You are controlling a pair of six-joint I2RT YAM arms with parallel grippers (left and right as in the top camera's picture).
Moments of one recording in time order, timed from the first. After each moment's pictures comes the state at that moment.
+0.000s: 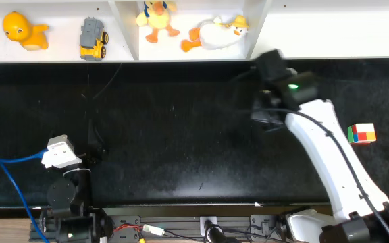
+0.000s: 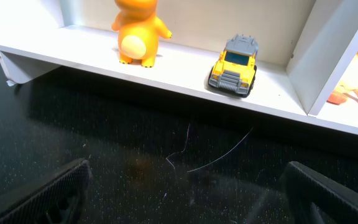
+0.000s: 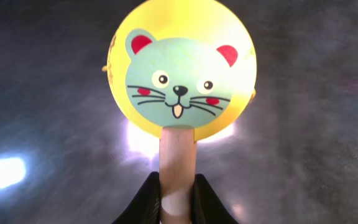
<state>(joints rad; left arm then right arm) 0.14 0.01 0.02 -0.08 -0.10 -0.15 0.26 1.46 1.26 -1.19 0.18 0.48</state>
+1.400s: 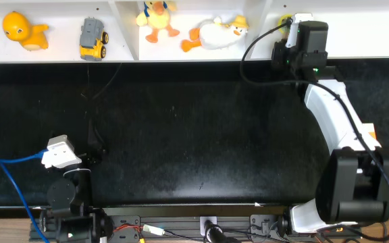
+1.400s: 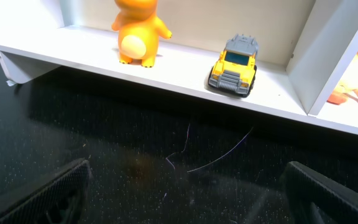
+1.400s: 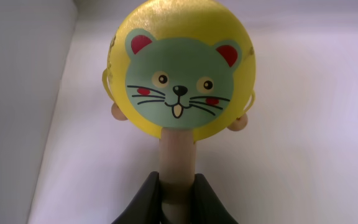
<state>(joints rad) 0.14 0.01 0.02 -0.08 -0.10 -0.15 0.01 1.73 1.19 -0.19 -0.03 0.06</state>
